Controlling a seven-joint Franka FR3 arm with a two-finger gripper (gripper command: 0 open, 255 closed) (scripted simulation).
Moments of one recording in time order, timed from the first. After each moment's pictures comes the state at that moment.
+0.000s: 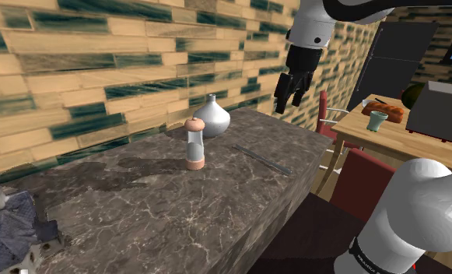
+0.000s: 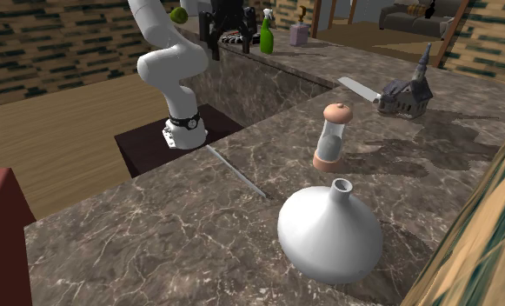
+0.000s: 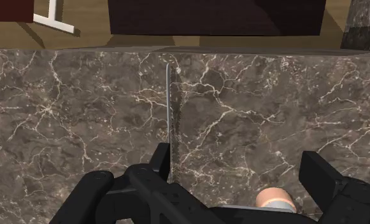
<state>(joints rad) -0.01 -0.76 0.05 -2.35 0.02 1.66 0.03</state>
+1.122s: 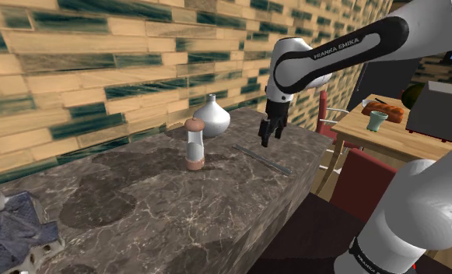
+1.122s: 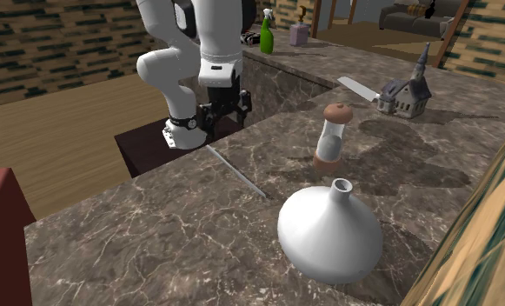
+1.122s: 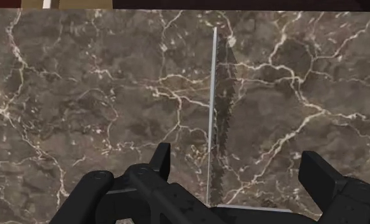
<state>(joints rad) -0.07 -0.40 -0.08 -2.50 -0.04 2.06 -0.12</state>
